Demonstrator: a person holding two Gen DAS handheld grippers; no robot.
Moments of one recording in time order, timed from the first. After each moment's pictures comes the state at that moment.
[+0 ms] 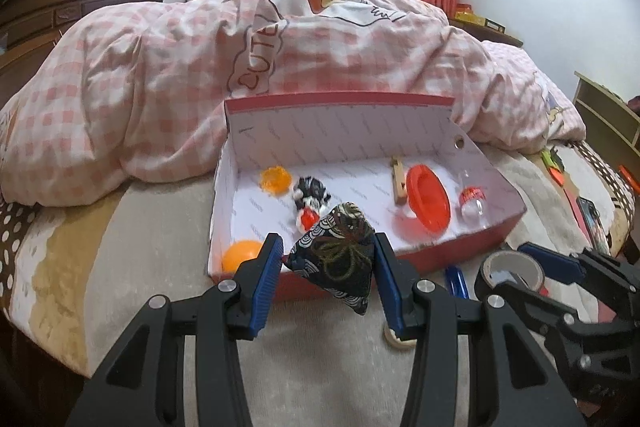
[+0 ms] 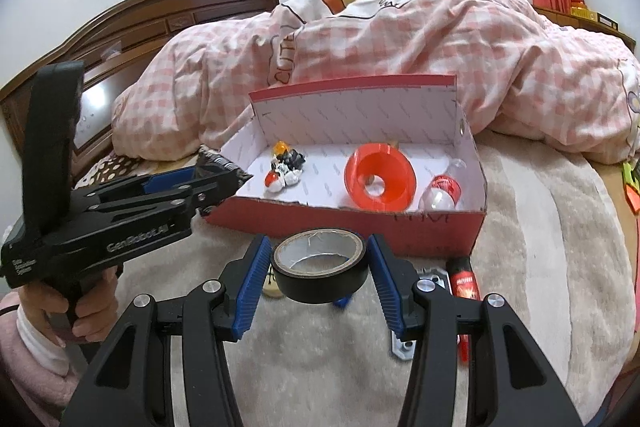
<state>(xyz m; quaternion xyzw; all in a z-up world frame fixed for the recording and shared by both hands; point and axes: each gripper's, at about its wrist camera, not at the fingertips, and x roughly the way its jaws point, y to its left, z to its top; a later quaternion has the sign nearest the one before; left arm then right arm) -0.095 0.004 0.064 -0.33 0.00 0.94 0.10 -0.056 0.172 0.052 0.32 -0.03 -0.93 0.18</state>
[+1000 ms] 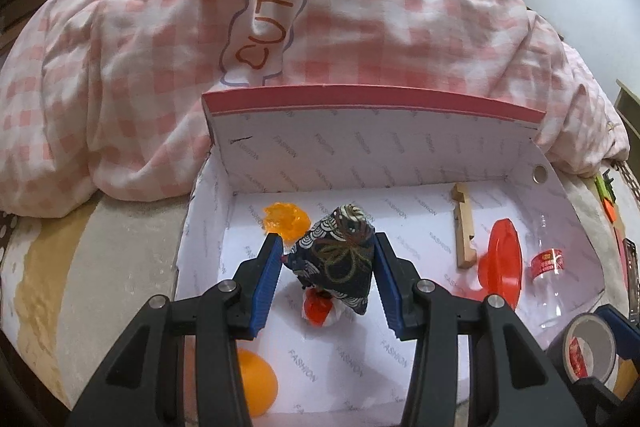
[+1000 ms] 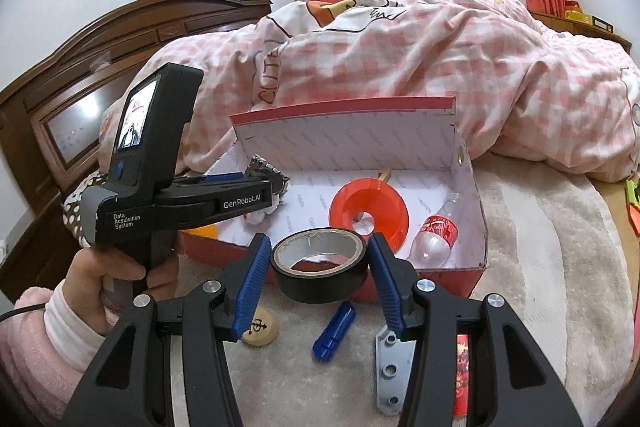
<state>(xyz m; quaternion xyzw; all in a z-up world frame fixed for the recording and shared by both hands) -0.203 0.015 0.037 -0.39 -0.01 0.92 0.05 -0.091 0.174 0.059 0.31 -0.04 -0.93 0.17</state>
